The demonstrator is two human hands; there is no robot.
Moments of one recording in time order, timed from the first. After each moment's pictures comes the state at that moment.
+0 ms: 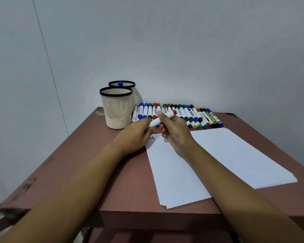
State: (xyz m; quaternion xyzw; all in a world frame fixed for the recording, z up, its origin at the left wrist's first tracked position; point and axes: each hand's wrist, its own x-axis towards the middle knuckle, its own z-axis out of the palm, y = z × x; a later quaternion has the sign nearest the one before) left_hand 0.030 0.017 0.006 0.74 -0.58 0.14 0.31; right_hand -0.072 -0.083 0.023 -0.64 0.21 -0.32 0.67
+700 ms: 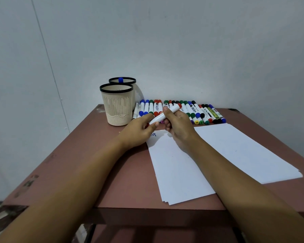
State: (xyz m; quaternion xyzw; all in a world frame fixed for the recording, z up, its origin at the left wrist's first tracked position) left_hand 0.029 0.015 0.007 0.74 -0.55 0.02 0.40; right_hand -0.068 -0.094 0.016 -0.66 0.18 -0.34 0.65
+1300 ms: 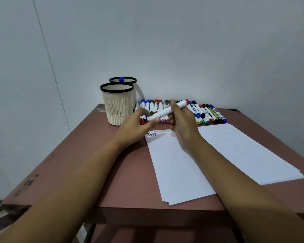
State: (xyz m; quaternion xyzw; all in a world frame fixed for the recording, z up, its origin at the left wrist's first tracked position) left_hand 0.031 0.016 0.010 0.76 -0.46 0.02 0.47; right_hand -0.073 -0.089 0.026 -0.59 0.19 -0.40 0.67
